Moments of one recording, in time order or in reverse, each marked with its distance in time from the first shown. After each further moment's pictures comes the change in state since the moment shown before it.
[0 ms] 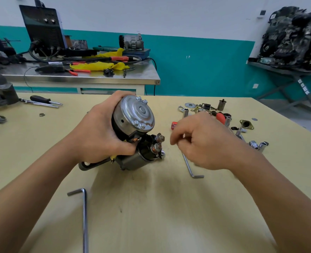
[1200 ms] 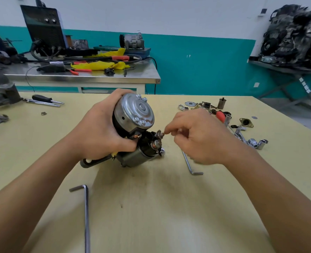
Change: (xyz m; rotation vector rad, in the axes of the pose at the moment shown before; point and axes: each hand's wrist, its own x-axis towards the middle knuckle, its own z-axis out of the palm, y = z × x) left_hand -0.001 0.003 0.002 0.004 0.017 -0.019; right_hand 0.006 0.009 0.010 0.030 0.111 -0.095
